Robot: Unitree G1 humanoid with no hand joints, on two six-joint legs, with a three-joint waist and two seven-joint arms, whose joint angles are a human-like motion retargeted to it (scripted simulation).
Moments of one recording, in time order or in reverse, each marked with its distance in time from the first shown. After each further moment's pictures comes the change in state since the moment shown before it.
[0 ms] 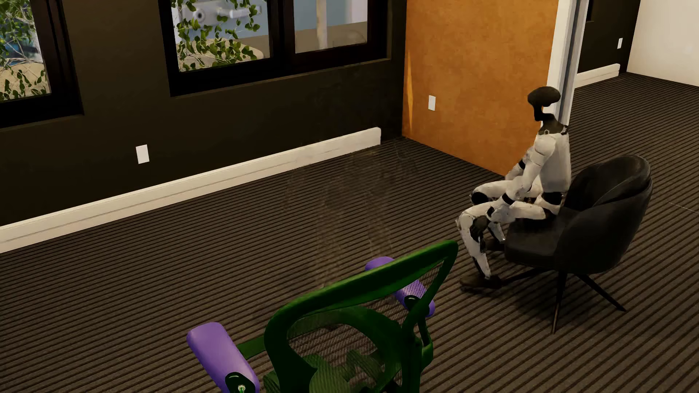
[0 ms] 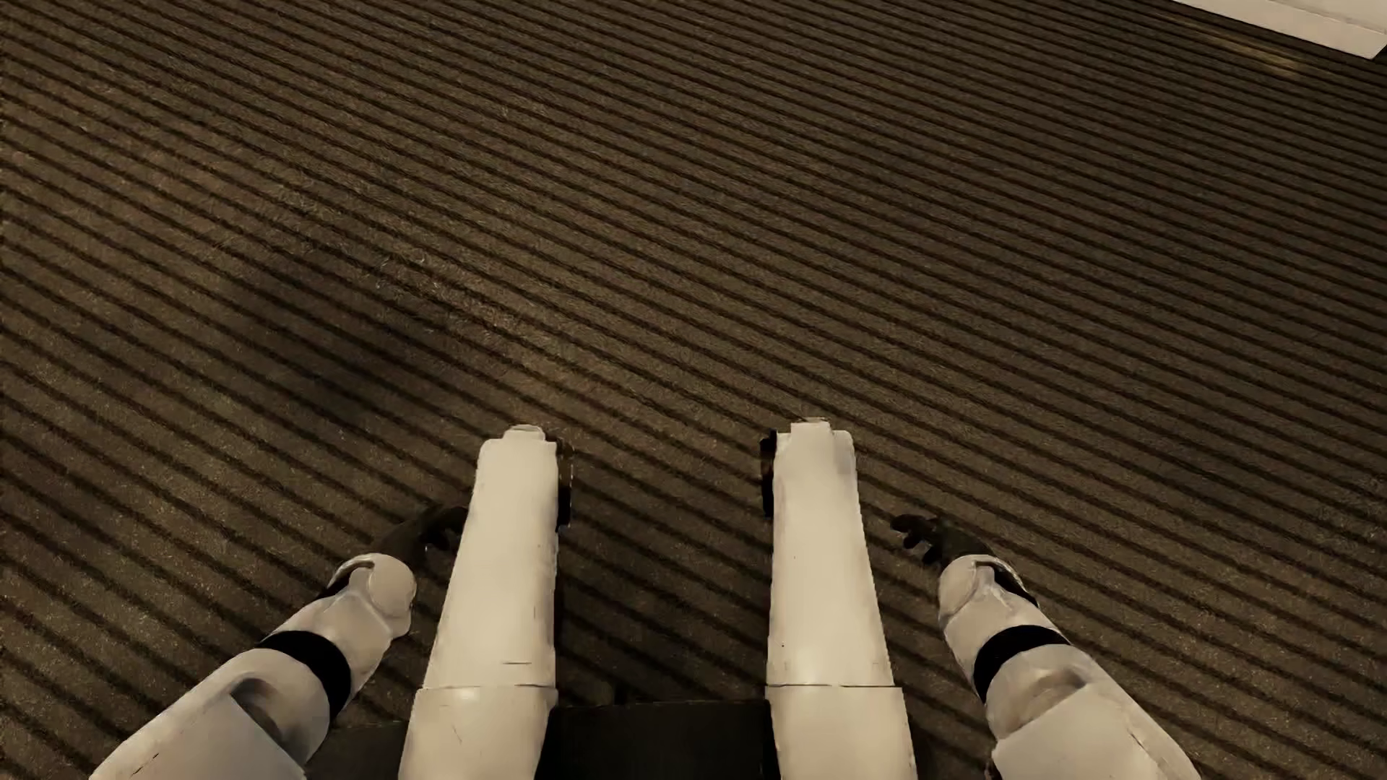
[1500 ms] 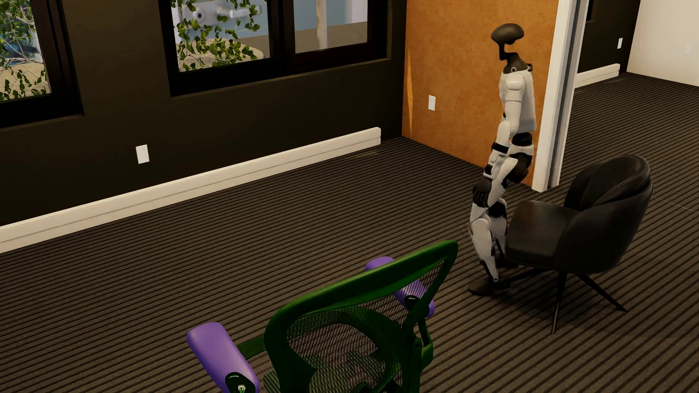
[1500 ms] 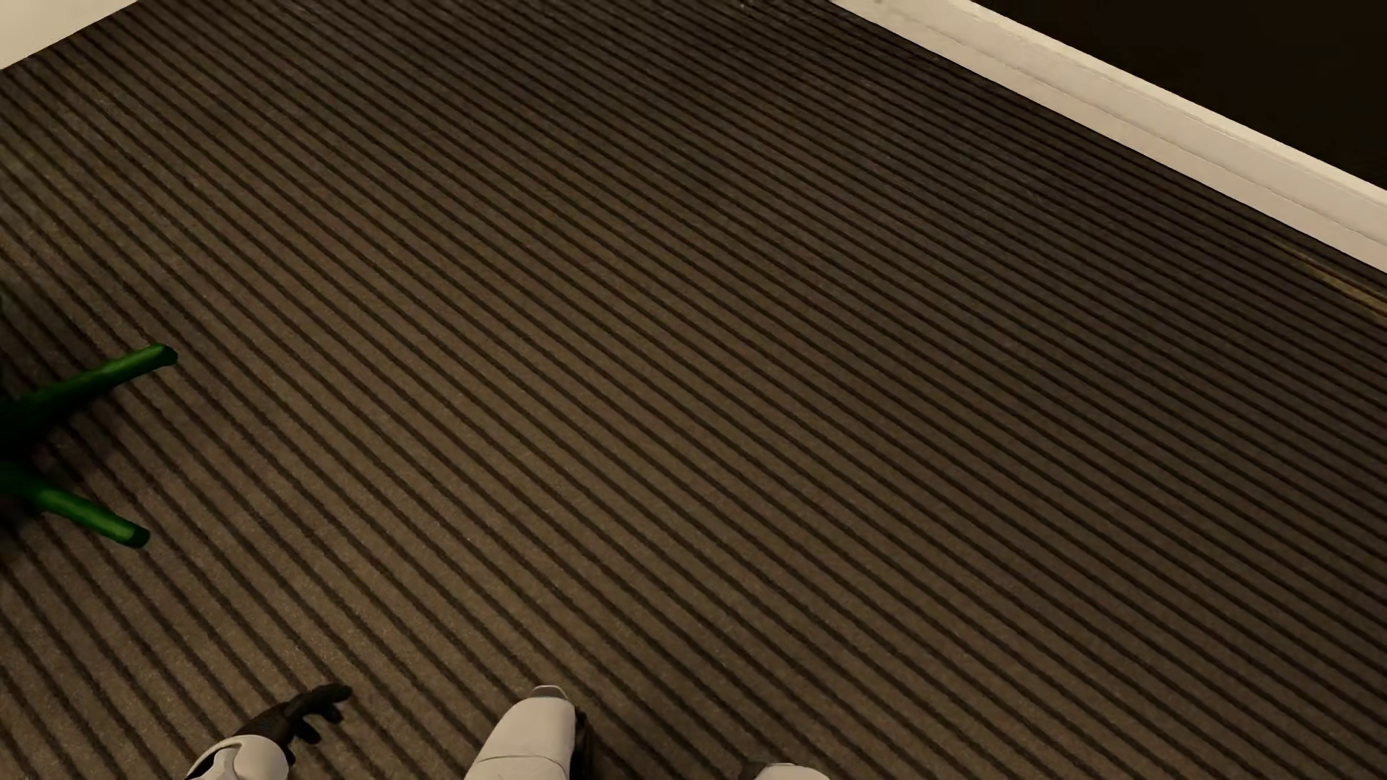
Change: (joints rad) body 0.644 0.924 0.024 0.066 -0.008 0.007 0.117 -0.191 -0.301 -1.042 -1.389 0.335 0.475 0.255 0.155 0.115 -0.069 -0.255 0.017 0.177 -0.114 0.022 0.003 0.081 -0.021 -0.025 -0.056 -0.057 -0.004
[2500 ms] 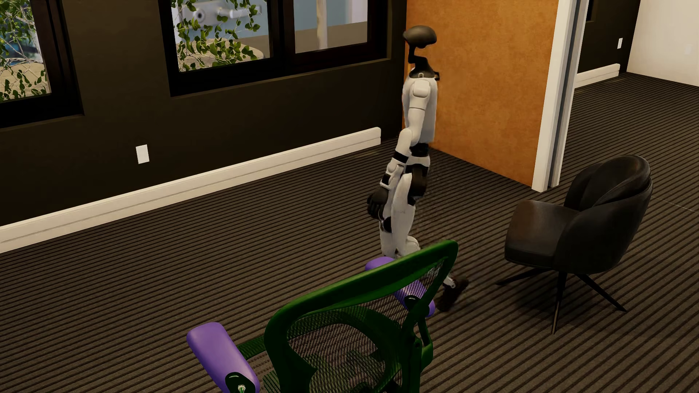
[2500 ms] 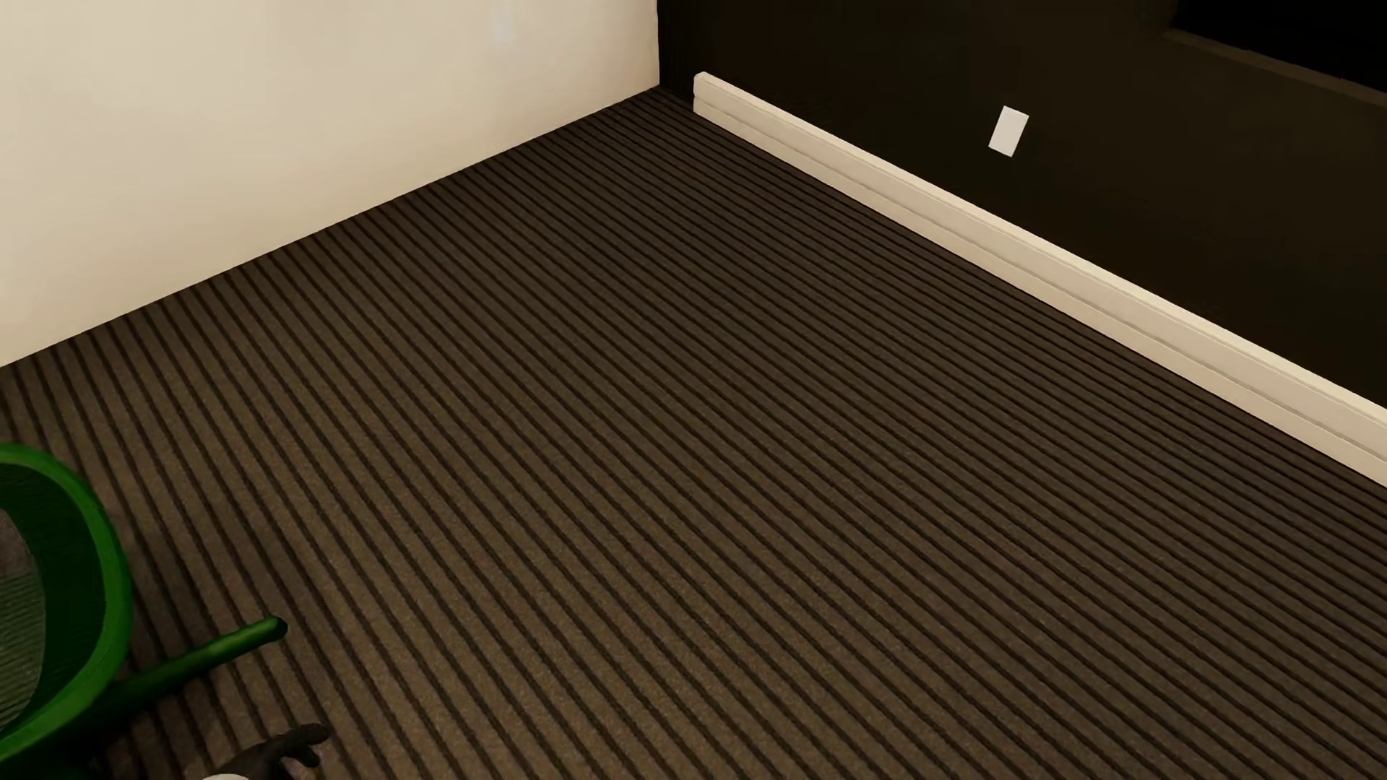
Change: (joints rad) body 0.517 0.078 -0.090 0.017 0.063 -0.004 0.160 -0.006 -0.093 0.078 -0.195 0.048 0.154 0.168 0.225 0.019 0.027 -0.059 0.019 -0.047 -0.221 0.016 0.066 -0.044 0.082 0.010 0.021 0.000 -0.023
